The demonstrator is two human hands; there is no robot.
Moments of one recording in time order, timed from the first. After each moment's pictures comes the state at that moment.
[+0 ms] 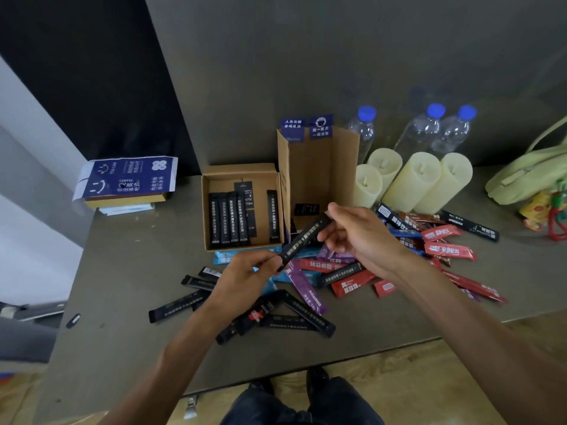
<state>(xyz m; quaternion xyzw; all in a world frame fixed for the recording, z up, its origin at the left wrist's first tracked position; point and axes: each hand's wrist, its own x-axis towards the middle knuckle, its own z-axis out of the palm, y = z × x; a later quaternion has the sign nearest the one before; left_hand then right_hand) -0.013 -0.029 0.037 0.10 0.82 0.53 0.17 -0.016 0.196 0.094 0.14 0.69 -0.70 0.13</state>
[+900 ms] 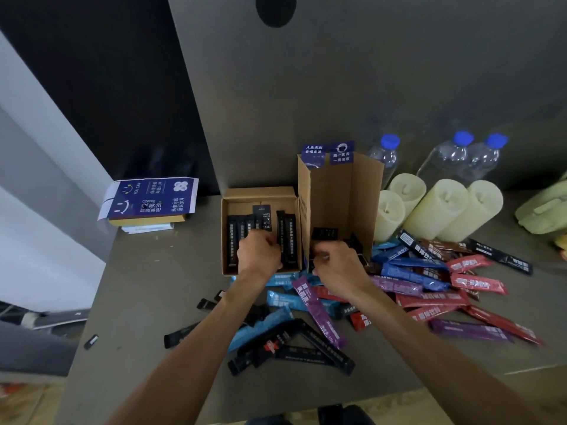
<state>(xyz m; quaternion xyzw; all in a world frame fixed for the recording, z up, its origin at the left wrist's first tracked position) -0.109 -0.008 0.018 -0.07 0.89 0.44 0.11 -0.050 0.154 0.043 0.07 0.91 -0.41 0.08</state>
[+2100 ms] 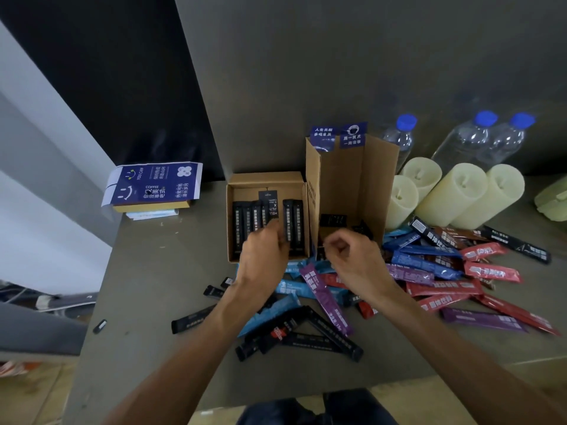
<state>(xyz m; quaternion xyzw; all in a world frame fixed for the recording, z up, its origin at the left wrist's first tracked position) -0.079 -0.017 0.024 0.07 0.94 0.33 0.03 -0.035 0.162 0.038 0.05 0.90 -0.43 0.02</state>
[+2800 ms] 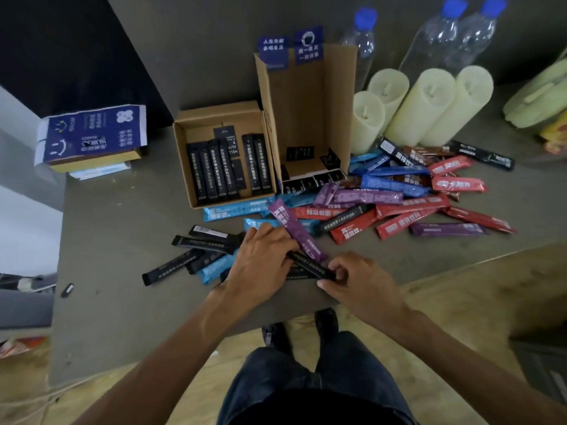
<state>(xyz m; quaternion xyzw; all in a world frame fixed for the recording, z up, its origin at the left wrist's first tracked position) 0.012 -0.007 -0.024 0.35 0.92 0.17 0.06 0.106 0.182 -0.015 0.13 0.94 -0.30 0.13</state>
